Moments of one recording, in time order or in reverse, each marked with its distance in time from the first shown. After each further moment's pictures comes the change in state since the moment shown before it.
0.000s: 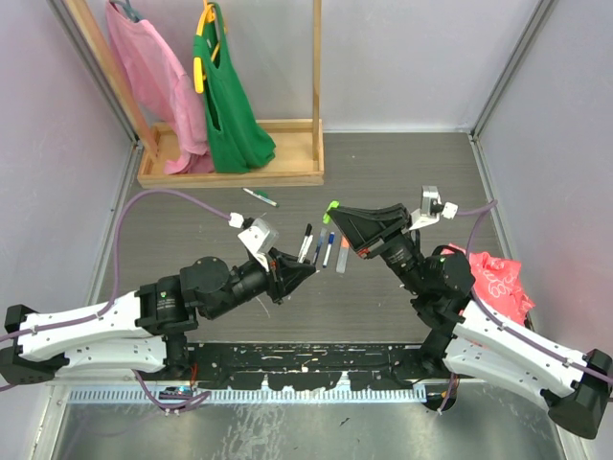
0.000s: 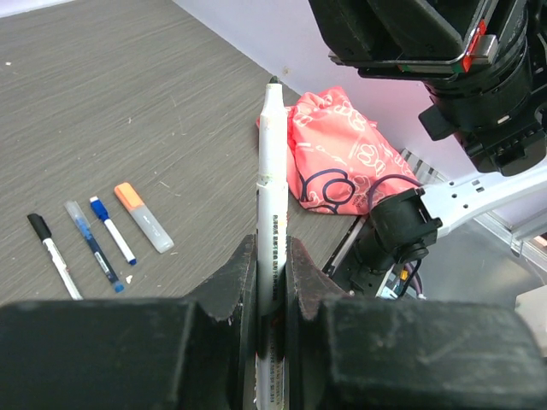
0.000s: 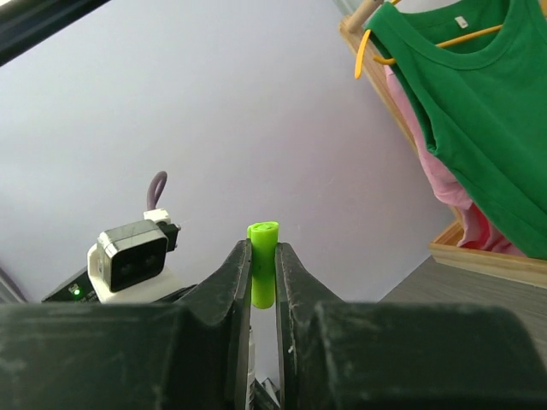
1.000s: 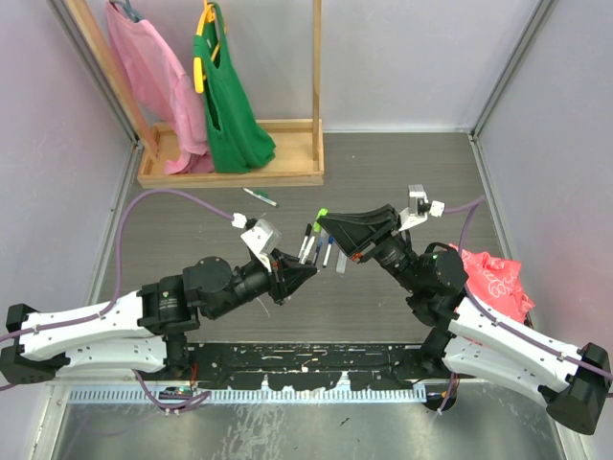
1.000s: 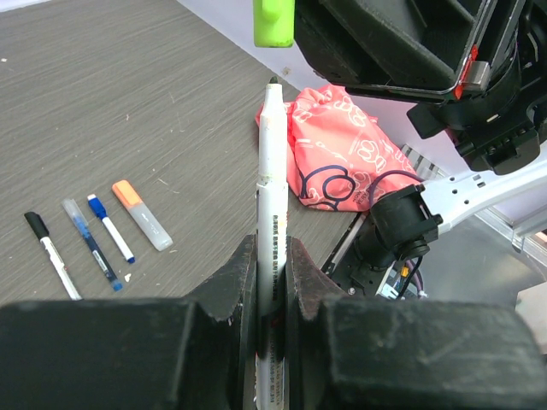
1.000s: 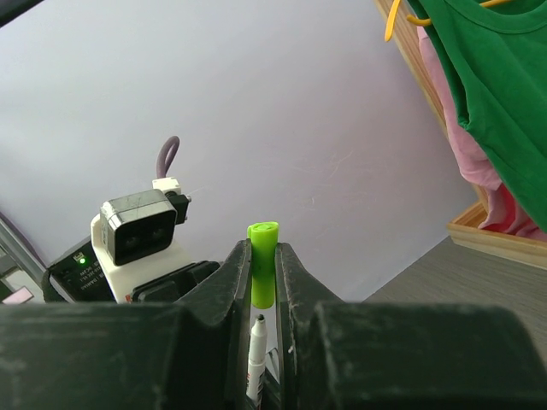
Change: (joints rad) left arm 0.000 0.011 0.000 0.002 0.007 0.000; right arm 0.000 0.052 0.000 0.041 -0.114 0.001
